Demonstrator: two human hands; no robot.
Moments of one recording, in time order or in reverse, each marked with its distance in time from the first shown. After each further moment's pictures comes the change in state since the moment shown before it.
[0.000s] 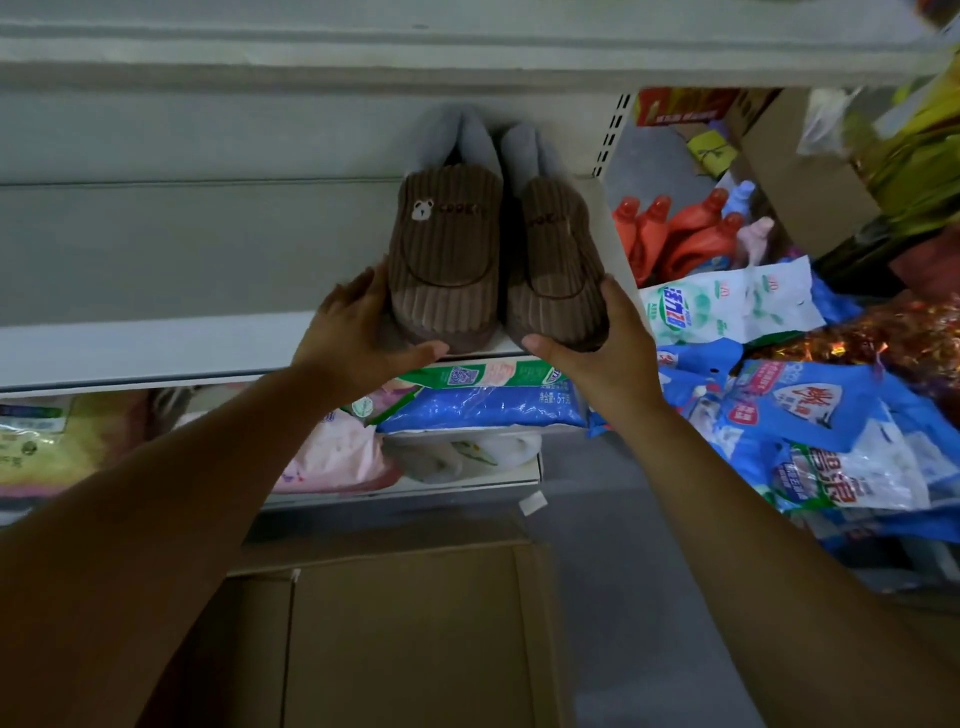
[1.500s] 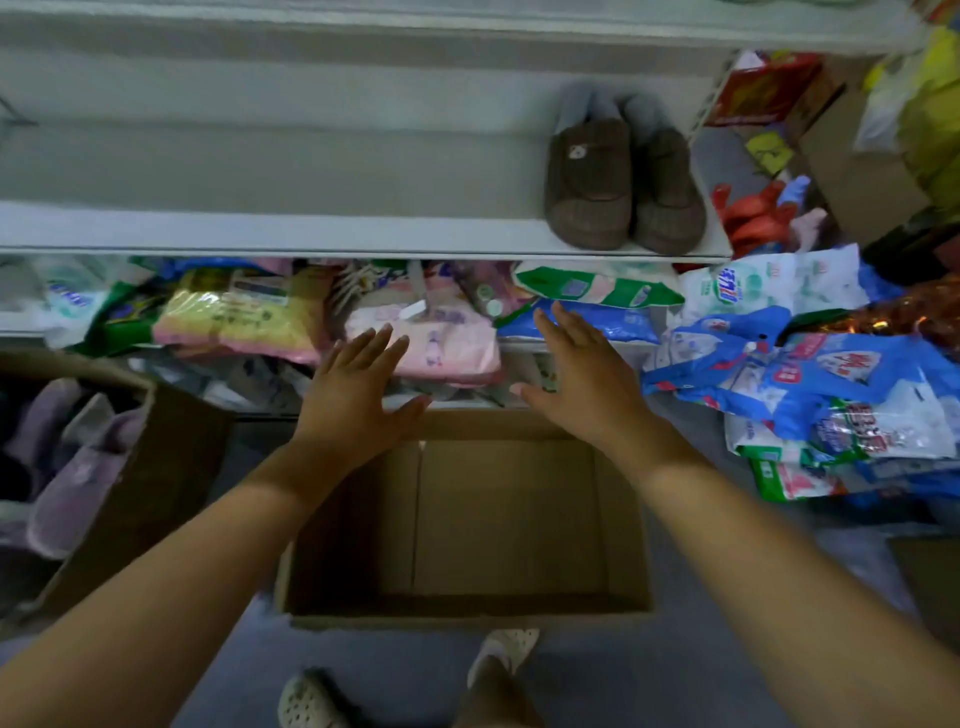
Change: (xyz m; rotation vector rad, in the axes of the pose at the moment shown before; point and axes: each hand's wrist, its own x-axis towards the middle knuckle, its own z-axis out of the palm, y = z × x) left_hand -0.331 -0.076 -0.109 0.199 0.075 -0.019; right_hand -0.266 -0.151 0.046 -0.550 -0.414 -0.333
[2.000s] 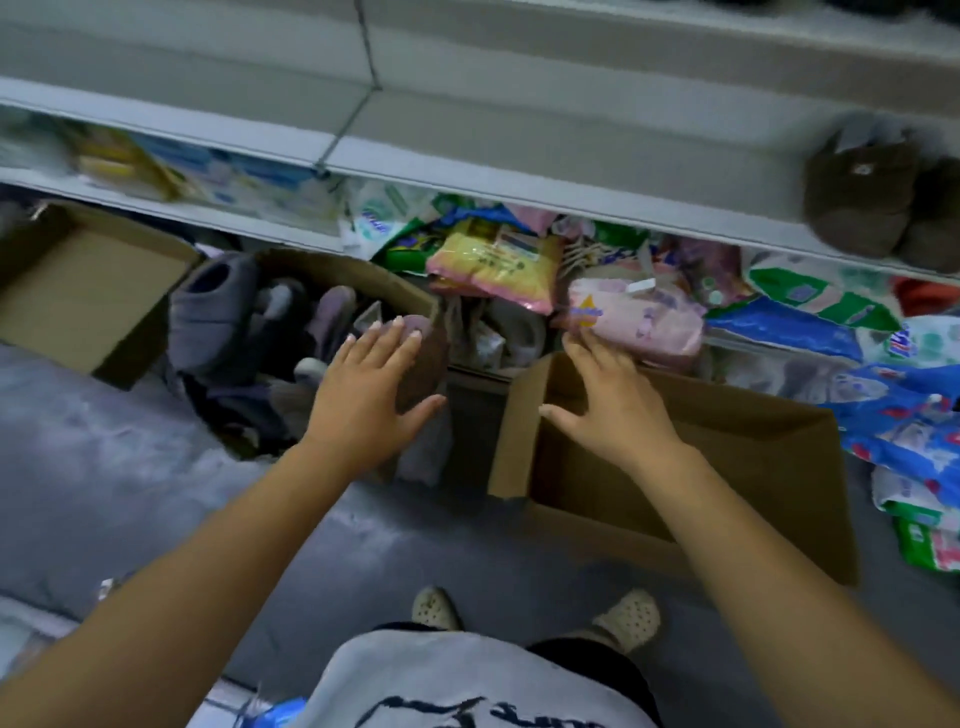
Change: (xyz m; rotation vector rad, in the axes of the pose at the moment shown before) left_hand -0.289 -0.241 -0.147 0.192 0.061 -0.194; right_hand -0.105 -0.338 0.105 -0.107 -0.094 -0.175
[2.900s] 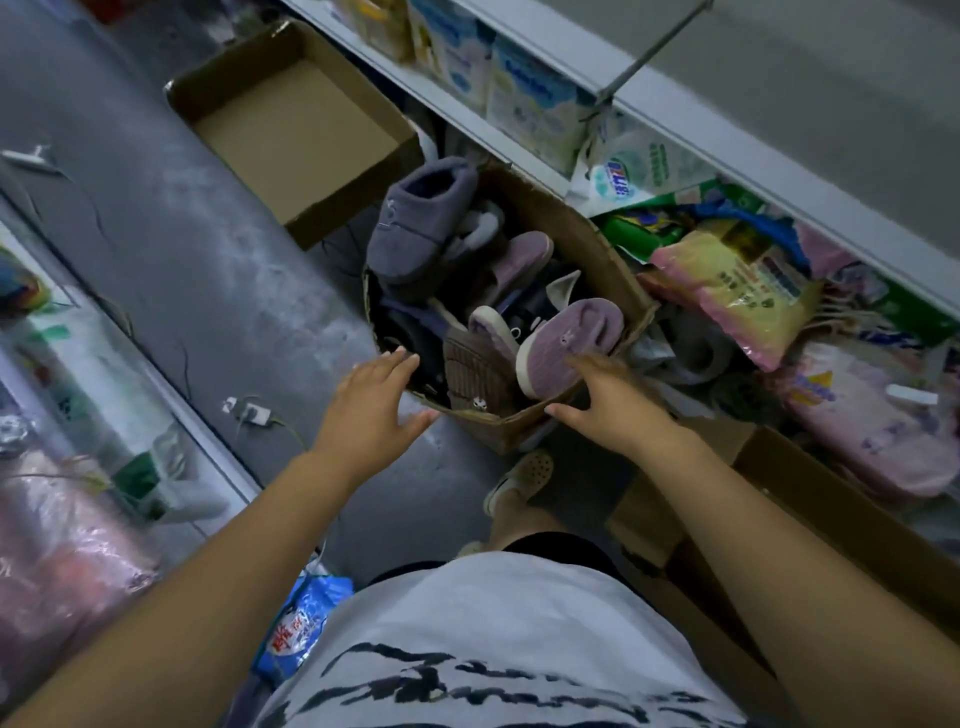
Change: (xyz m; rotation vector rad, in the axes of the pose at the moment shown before) left_hand -0.099 -0.202 0.042 -0.270 -0.214 -0.580; right_hand 0.169 -0.195 0.121 0.022 -0.433 -0.367
